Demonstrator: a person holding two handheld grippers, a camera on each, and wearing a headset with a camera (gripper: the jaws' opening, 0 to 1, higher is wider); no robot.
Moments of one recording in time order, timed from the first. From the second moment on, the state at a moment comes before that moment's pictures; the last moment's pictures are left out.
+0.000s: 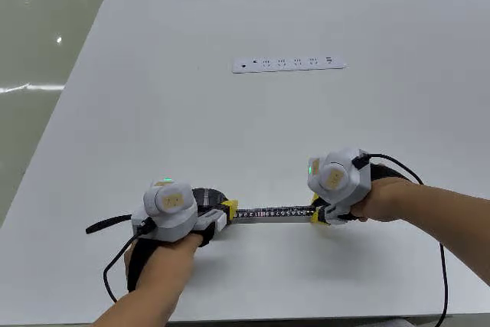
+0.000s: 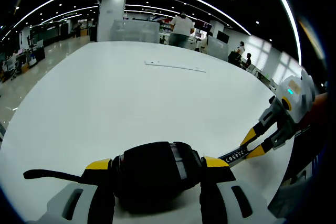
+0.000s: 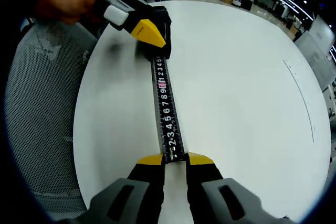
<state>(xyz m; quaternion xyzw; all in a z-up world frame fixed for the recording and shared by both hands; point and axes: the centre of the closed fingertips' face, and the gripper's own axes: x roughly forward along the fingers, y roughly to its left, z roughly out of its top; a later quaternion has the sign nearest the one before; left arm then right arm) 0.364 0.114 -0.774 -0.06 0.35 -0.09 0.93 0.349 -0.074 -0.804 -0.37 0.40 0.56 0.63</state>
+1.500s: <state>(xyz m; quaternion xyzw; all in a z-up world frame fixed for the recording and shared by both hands) 0.363 0.115 -0.774 -0.06 0.35 -0.10 0.93 0.348 -0.050 -0.805 -0.35 0.38 0.57 0.64</state>
